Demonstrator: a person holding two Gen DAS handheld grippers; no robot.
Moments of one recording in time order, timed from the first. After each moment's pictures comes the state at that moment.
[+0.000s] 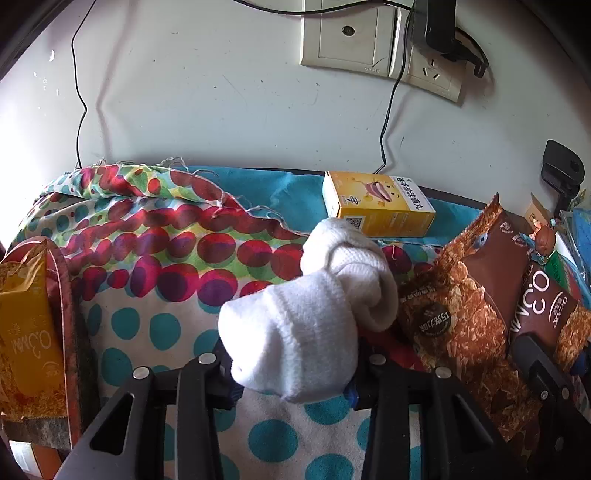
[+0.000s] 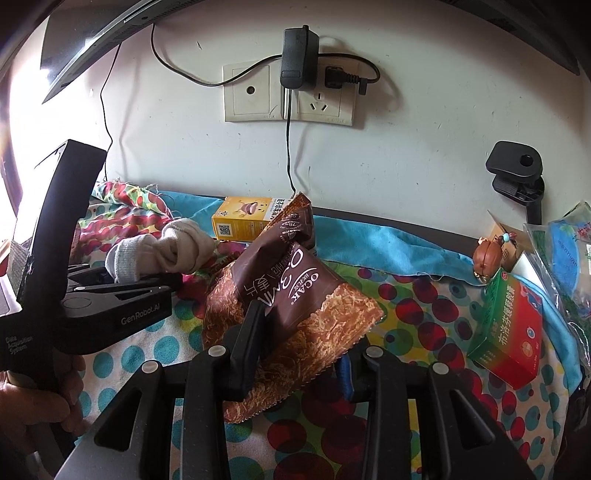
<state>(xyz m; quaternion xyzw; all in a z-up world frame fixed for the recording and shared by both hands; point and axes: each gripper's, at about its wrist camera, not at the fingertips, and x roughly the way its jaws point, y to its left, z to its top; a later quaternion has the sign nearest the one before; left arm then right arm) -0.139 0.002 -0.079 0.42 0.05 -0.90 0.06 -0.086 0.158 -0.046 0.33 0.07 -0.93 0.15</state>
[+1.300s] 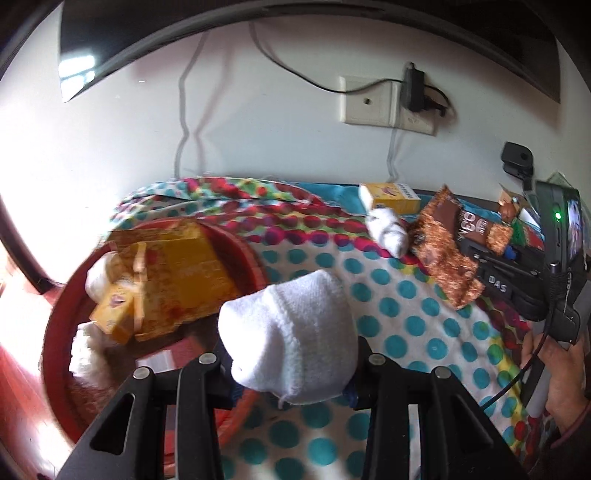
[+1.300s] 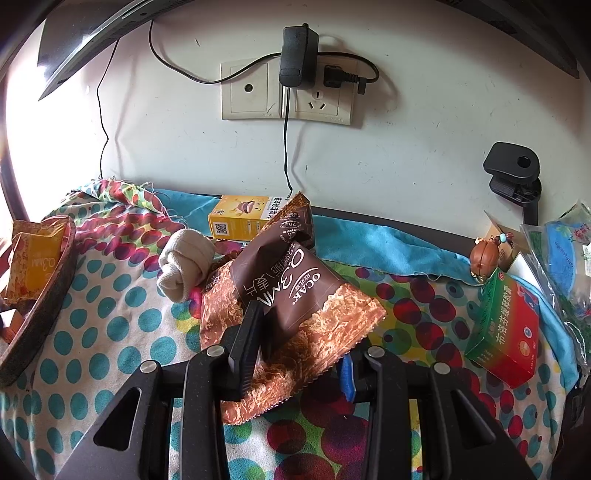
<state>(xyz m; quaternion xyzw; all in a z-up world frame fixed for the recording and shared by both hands) 0.030 -0.041 0.001 0.39 0.01 -0.92 0.09 -0.088 0.157 -0.043 0.33 0.07 -0.93 0.14</state>
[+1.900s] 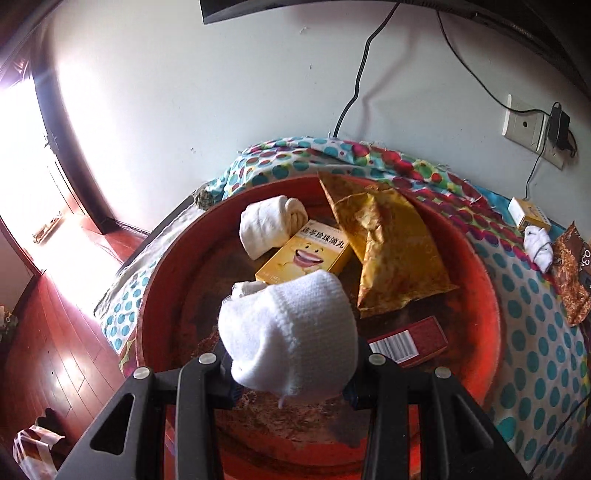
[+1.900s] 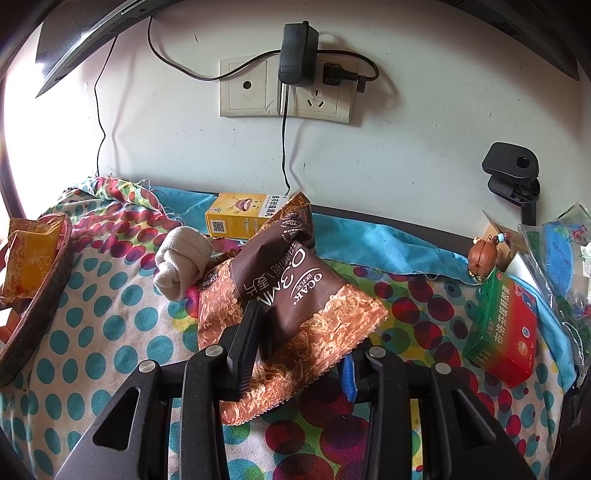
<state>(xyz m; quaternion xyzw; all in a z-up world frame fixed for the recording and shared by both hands) 0.073 -0.203 -0.020 0.41 0.06 -0.88 0.24 -0.089 0.156 -0.045 0.34 0.08 -0.93 0.13</state>
